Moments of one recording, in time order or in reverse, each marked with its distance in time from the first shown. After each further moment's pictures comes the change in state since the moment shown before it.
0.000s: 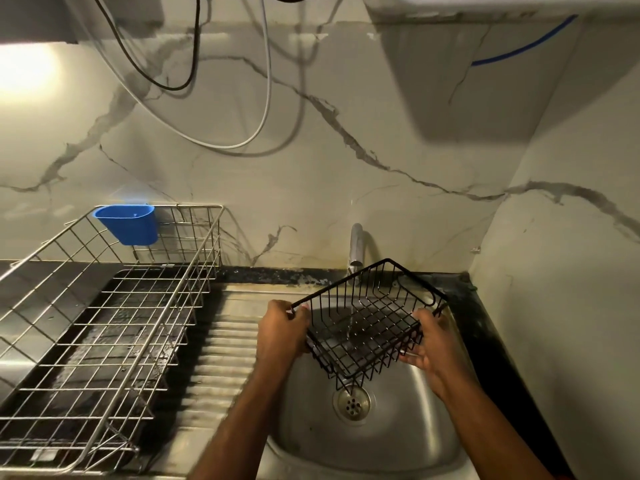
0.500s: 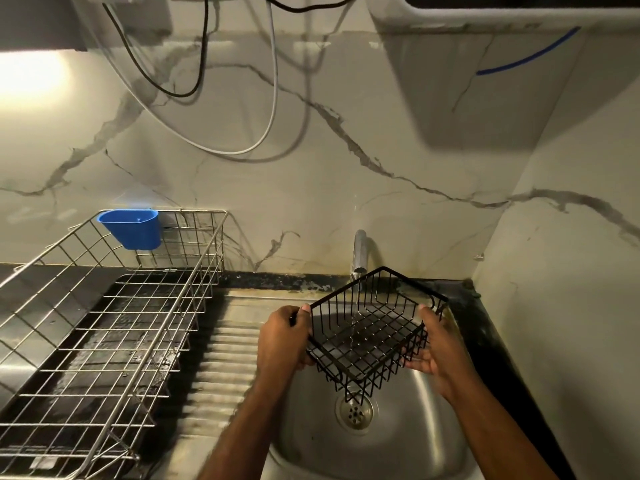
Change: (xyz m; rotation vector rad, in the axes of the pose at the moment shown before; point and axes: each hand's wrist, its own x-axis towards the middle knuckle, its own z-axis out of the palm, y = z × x) left_hand -0.011 0.007 -0.010 0.014 -0.057 0.084; right_hand -0.007 -0.014 0.004 -0.077 0.024 -0.019
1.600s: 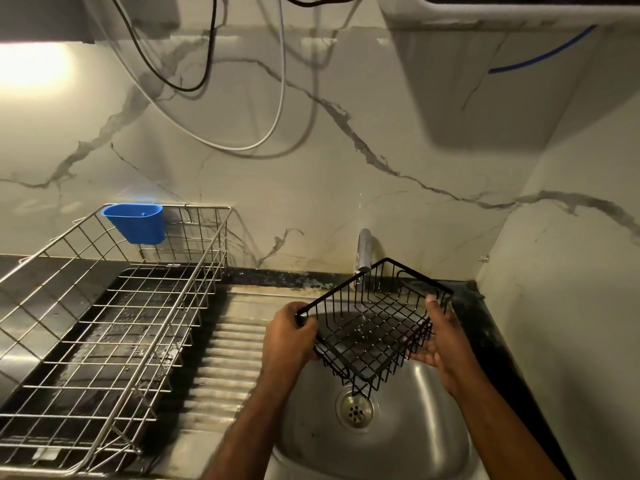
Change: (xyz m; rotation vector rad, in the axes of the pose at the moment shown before) left_hand -0.002 0.003 0.004 -0.057 0.002 -0.048; right_hand 0.024 0.005 -0.001 0.011 -0.014 -0.067
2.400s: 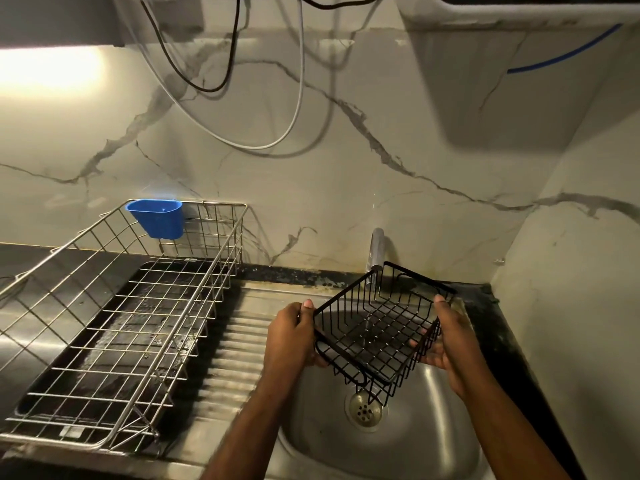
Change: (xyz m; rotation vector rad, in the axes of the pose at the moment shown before) left_hand -0.022 0.008 -0.020 -0.155 -0.028 -0.006; right_hand -0.003 0.002 0.004 -0.054 -0.057 -0.023
